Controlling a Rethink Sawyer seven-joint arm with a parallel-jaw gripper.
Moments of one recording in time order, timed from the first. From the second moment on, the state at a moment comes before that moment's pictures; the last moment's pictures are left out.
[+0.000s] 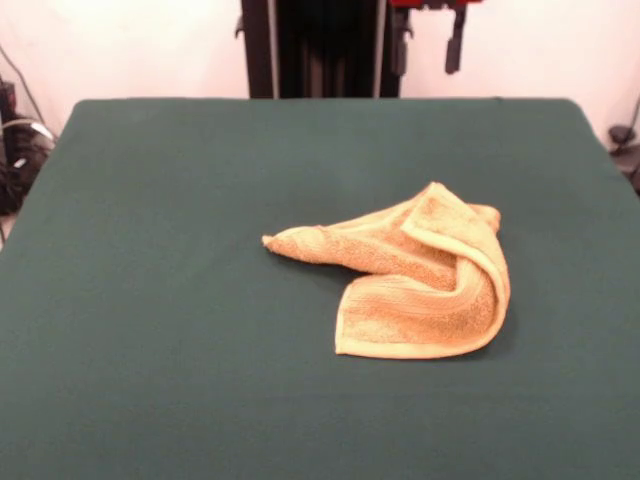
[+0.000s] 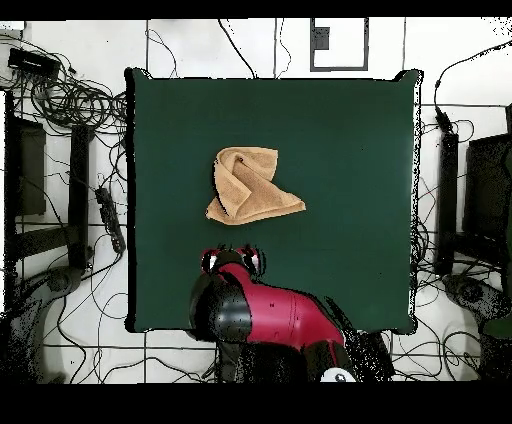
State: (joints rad) arm -0.16 -0.93 0.07 2.18 0.01 0.12 1.57
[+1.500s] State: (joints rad) arm -0.08 -0.57 0.05 1.99 0.02 -0.01 1.57
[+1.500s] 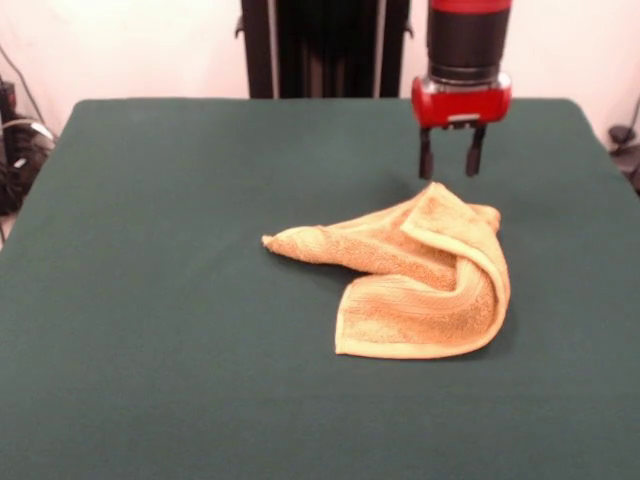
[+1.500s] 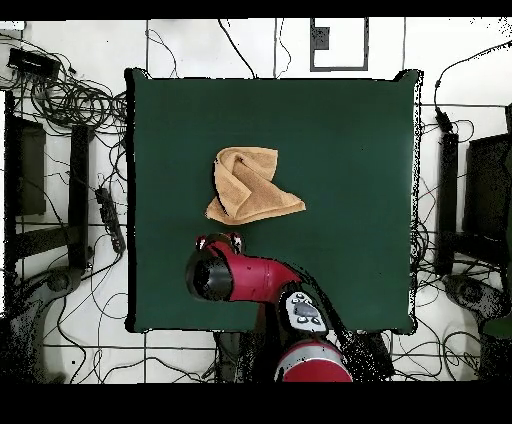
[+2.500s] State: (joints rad) arm -0.11 -0.46 0.05 1.80 0.02 0.05 1.57
